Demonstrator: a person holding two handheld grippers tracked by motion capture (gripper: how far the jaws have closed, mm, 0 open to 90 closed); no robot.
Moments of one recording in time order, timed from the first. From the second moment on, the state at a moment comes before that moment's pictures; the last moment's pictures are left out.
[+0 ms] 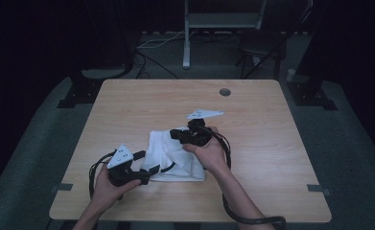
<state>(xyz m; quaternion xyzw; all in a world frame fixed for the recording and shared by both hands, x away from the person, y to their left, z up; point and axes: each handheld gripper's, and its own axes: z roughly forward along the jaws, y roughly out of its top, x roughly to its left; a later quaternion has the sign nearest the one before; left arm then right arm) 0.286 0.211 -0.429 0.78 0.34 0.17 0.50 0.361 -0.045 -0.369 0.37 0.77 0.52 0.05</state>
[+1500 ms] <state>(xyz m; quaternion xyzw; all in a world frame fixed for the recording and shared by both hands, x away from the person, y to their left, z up) 0.283 0.200 -0.433 0.79 0.30 0.17 0.51 0.349 -0.076 -0.411 0.40 0.79 0.46 0.01</state>
